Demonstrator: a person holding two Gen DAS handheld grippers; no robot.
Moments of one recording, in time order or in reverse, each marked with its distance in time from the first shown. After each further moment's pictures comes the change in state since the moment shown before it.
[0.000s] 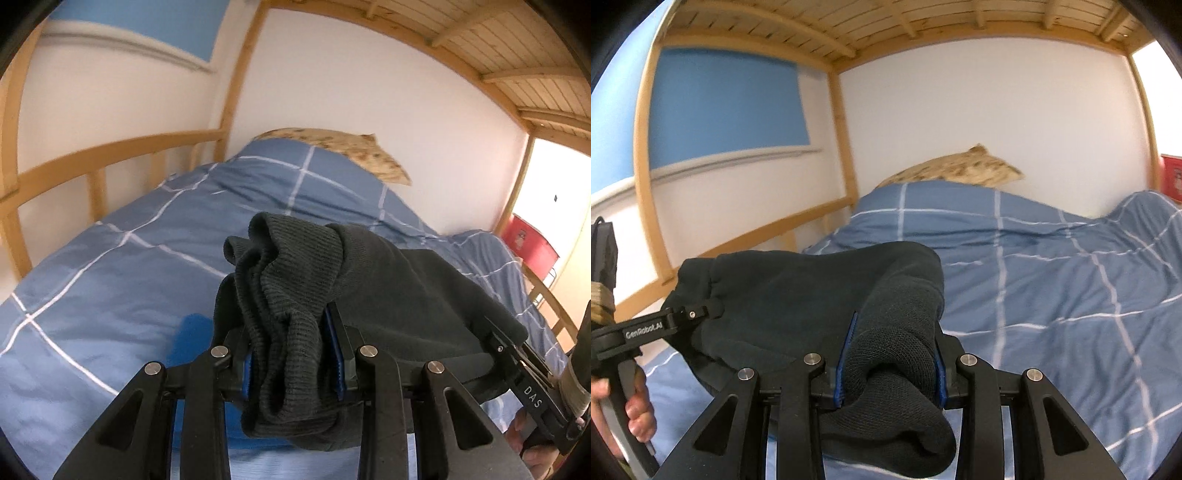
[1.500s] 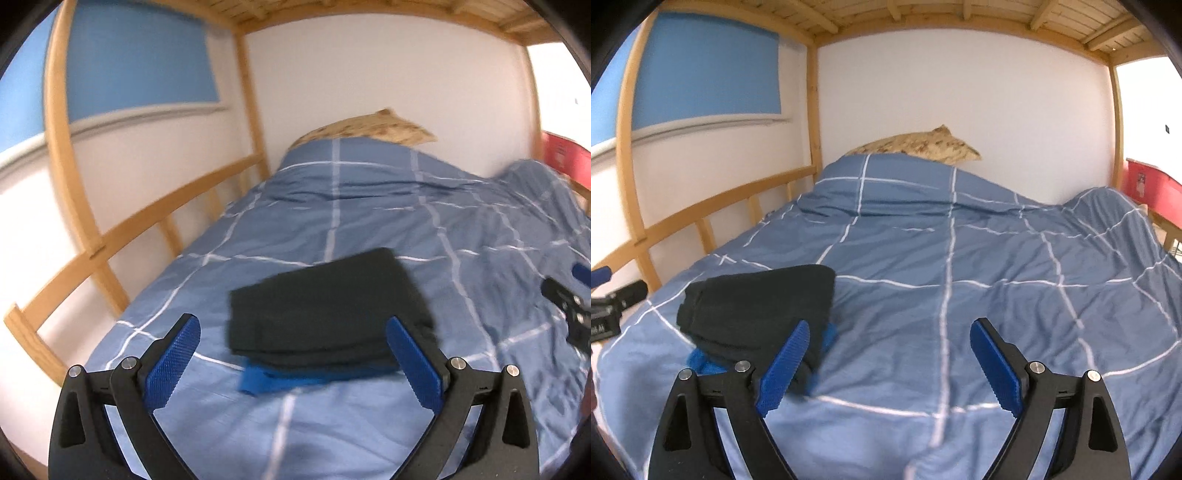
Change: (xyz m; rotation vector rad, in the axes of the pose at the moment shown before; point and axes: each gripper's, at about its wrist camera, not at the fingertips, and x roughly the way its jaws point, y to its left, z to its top) left arm -0.093 -0.094 -0.072 0.313 -0.028 0.329; right arm -0.078 -0.014 -0.038 -0.044 0.094 -0.194
